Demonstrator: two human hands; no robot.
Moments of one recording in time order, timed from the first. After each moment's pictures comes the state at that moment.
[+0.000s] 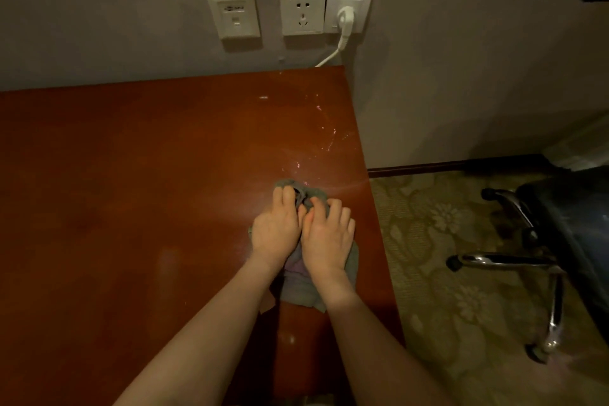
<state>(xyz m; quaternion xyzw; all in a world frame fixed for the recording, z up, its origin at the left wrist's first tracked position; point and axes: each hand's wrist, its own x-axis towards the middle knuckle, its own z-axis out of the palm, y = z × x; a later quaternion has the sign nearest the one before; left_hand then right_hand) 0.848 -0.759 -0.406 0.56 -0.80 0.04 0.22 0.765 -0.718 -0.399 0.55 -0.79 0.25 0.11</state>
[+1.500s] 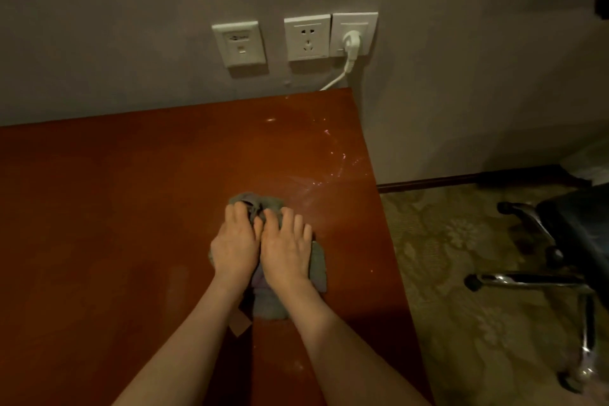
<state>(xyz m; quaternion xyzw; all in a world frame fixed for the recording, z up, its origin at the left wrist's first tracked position) 0.905 -0.794 -0.389 0.67 -0.72 -0.04 0.17 0.828 -0.770 -0.395 0.60 -0.76 0.24 0.10</state>
